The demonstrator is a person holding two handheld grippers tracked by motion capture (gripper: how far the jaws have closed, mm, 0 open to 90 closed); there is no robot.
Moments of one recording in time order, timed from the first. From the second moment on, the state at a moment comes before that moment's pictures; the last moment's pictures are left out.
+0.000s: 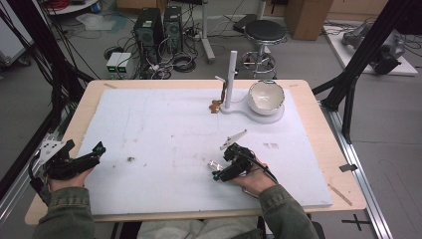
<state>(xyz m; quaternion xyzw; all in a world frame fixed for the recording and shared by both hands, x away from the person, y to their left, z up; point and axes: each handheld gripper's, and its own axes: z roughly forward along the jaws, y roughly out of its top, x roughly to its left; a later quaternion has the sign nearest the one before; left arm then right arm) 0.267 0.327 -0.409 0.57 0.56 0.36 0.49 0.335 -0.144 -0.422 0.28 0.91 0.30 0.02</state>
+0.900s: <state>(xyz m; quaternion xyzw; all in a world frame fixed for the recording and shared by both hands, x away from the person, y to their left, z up) 0.269 0.325 -0.411 0.58 0.56 0.35 0.49 0.332 -0.141 -0.424 0.25 0.93 0.28 0.03</state>
